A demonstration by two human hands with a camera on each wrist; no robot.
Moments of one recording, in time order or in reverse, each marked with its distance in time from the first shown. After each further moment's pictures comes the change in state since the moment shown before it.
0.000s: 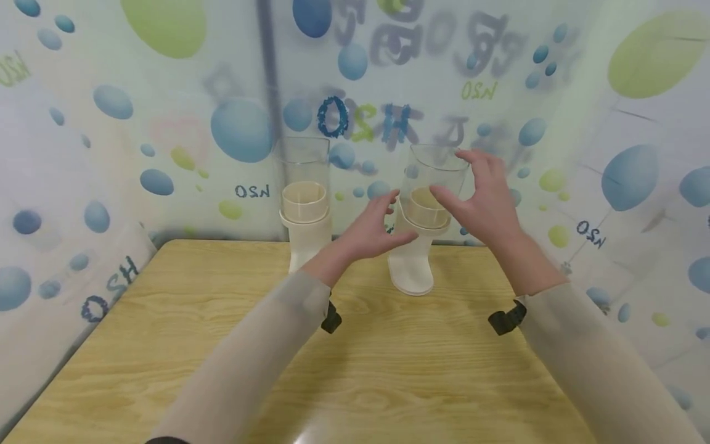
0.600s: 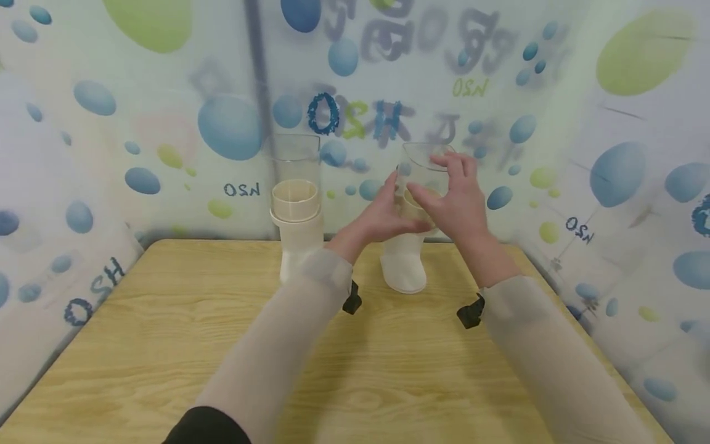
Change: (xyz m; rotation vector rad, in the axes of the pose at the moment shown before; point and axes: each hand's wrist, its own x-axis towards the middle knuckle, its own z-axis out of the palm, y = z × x) left_hand 0.047 0.006 0.020 -0.180 0.017 -0.076; right_hand 0.009 0.005 0.038 -0.016 0.117 -0.001
